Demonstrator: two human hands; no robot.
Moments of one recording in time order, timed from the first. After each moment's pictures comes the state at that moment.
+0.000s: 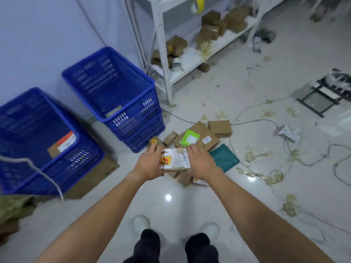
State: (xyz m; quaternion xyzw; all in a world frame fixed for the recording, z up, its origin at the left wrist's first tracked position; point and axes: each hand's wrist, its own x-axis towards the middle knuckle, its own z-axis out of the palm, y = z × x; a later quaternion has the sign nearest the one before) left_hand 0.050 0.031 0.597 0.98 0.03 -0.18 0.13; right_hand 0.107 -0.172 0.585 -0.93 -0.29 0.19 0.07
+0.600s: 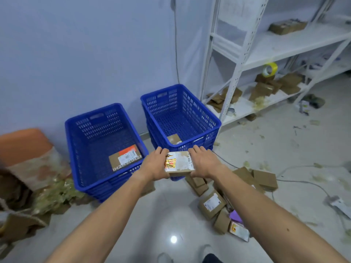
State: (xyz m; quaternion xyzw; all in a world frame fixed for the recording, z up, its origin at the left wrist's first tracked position) left_hand -0.029 0.332 0.687 0.98 0.13 -0.07 0.15; right_hand 0.085 0.147 0.701 -0.88 -0.46 0.11 -0.02
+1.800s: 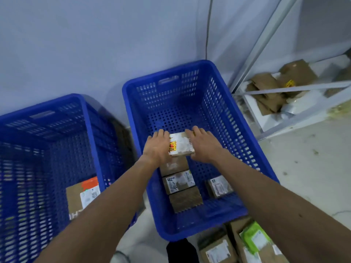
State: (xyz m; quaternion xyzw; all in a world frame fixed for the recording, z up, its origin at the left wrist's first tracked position) left_hand 0.414 0.607 0.468 0.94 0.25 -0.21 0.08; right_hand 0.542 0.474 0.475 -0.82 -0.53 0.21 -0.07
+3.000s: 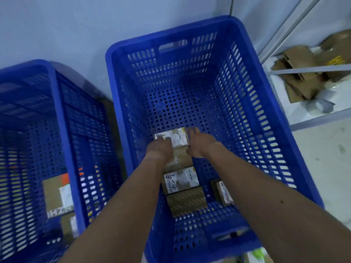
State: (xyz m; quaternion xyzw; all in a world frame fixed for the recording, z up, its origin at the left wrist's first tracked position) left_hand 0.445 0.621 0.308 0.84 0.30 -0.42 0.13; right_hand 0.564 0.527 0.300 -0.79 -0.44 0.39 -0.14
